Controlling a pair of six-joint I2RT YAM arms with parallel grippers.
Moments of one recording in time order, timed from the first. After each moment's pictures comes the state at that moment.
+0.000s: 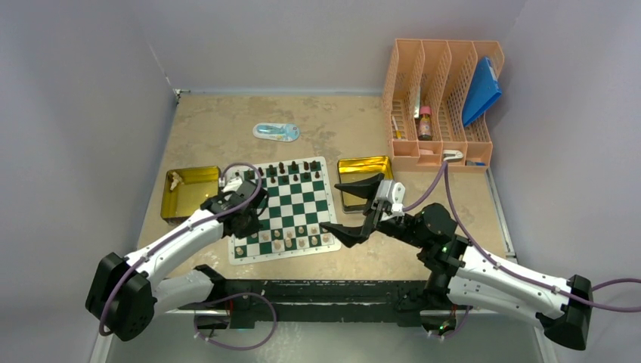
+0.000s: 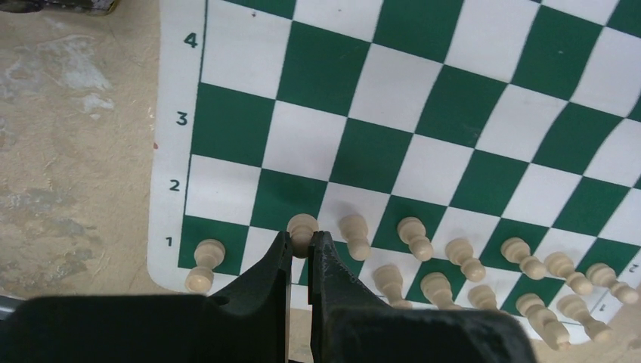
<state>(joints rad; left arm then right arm) -0.57 1.10 0.67 -0.80 -0.30 -0.95 1.03 0.72 0.54 0.42 -0.20 0.02</state>
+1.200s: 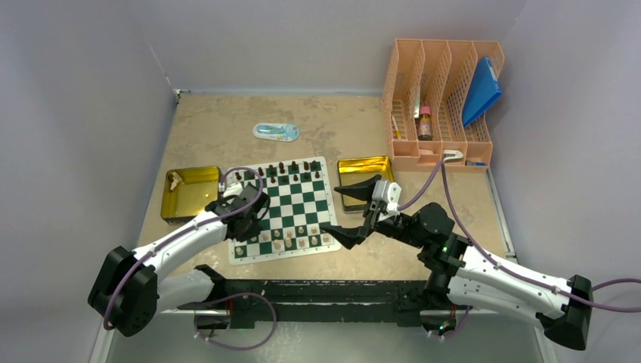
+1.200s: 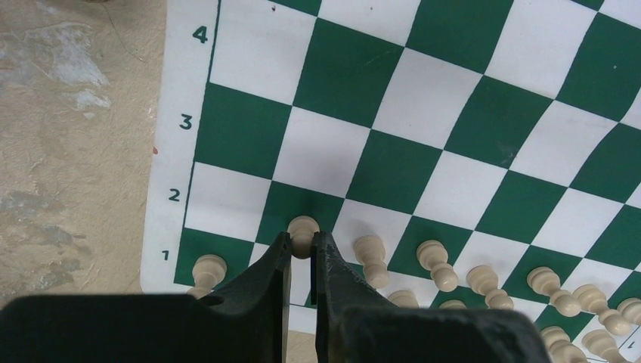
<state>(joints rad) -0.57 1.13 0.59 -0.73 -0.34 -1.00 1.03 0.72 0.55 0.36 -0.20 0.02</state>
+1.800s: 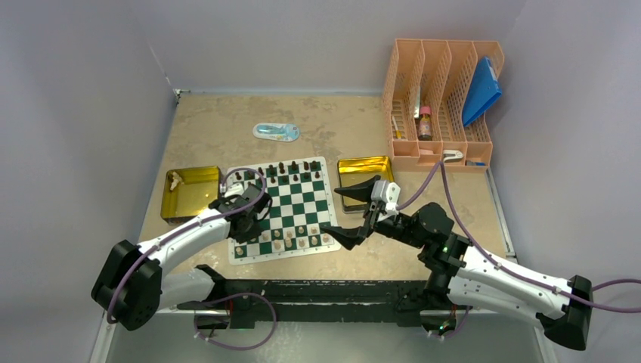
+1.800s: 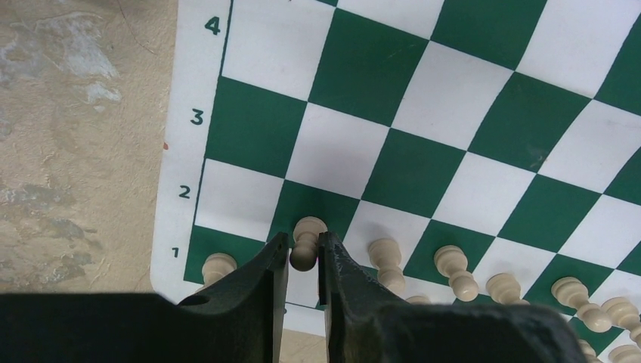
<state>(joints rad) -0.58 1.17 0.60 -0.75 -0.36 -1.01 1.03 0.71 0.55 0.33 -0.20 0.03</state>
